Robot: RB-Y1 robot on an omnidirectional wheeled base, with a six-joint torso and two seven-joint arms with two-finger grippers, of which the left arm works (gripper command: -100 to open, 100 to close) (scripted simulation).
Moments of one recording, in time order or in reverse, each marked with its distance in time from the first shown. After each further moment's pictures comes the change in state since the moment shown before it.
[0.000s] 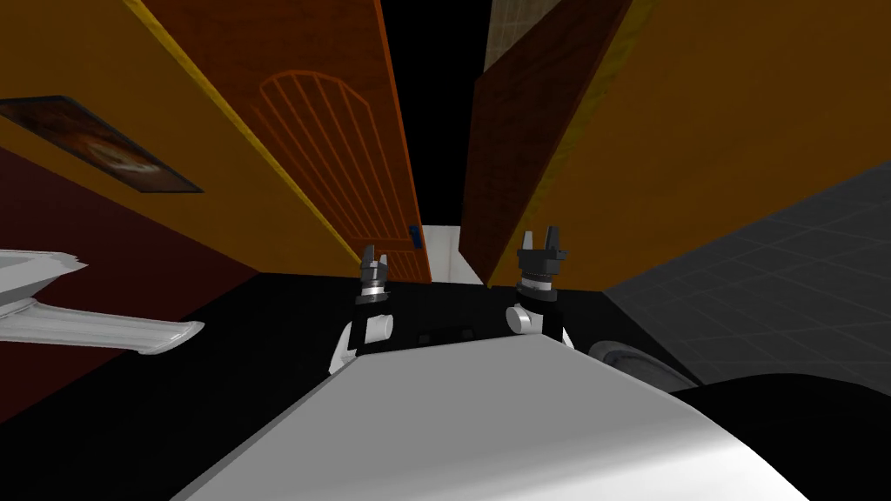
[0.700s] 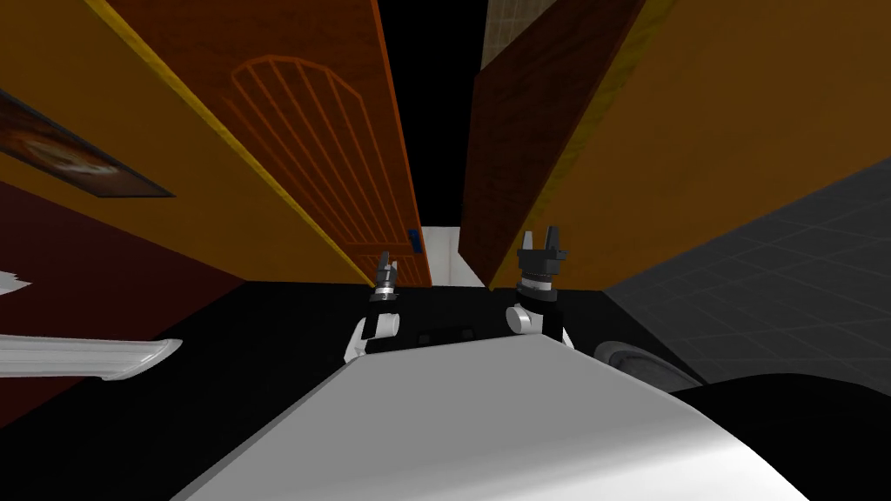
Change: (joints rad) arm -0.065 0.010 -0.025 0.183 0.003 0.024 0.003
